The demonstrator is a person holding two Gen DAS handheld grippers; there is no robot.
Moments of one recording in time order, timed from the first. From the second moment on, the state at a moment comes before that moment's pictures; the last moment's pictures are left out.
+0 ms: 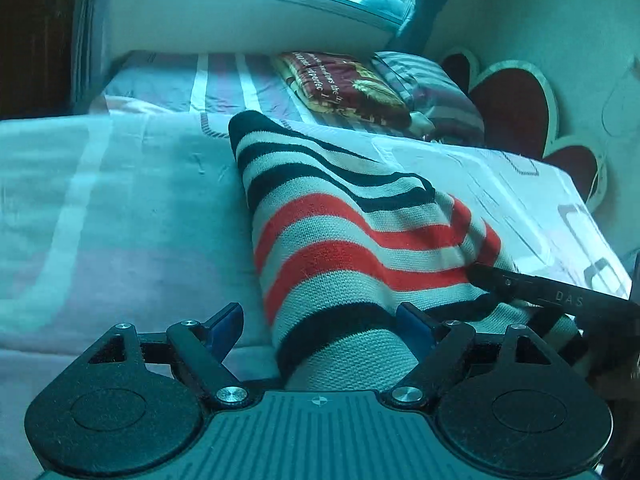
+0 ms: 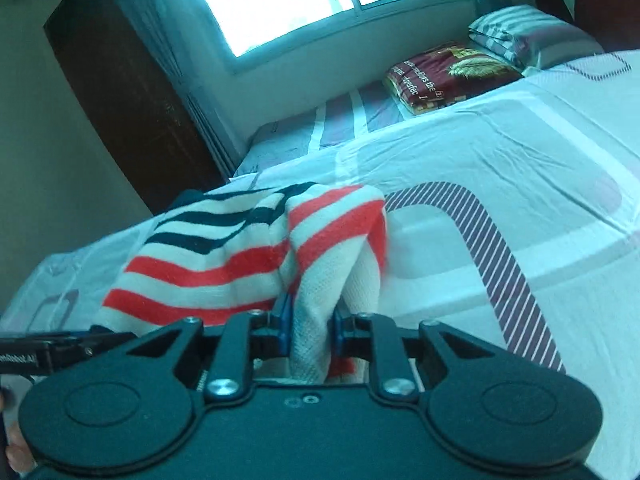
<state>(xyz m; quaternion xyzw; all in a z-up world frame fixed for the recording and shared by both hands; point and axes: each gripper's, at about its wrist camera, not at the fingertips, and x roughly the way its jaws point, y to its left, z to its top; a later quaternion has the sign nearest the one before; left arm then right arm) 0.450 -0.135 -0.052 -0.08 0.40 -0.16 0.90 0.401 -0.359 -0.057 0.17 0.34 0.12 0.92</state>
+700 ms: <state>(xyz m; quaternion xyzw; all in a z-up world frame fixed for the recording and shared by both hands) 0.513 -0.113 -0.077 -0.09 0.41 -0.16 0.89 0.453 -0.381 -0.065 0.11 0.35 0.11 0.92</state>
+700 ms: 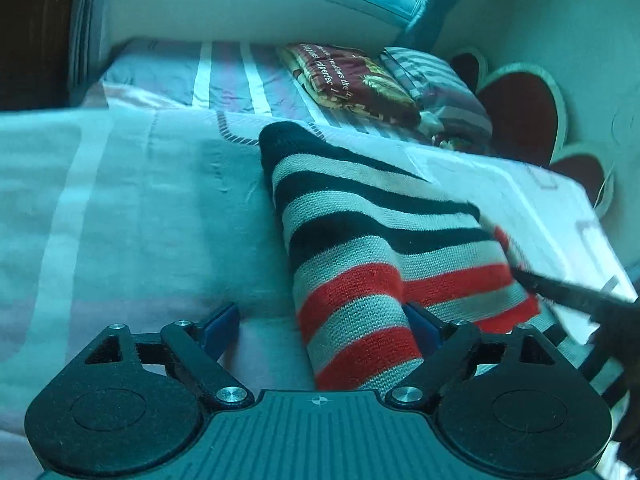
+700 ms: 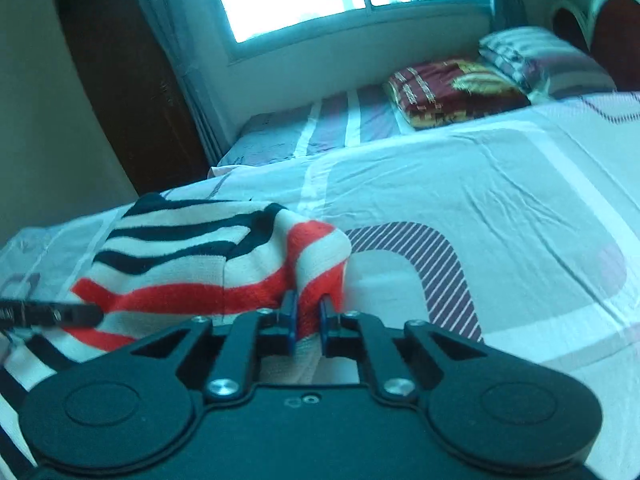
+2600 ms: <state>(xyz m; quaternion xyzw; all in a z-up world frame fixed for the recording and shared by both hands) 0.439 -0.096 -0.064 -0.08 0.38 -0.14 0.91 0.378 -0.390 -0.054 0.15 0.38 0.14 0.90</state>
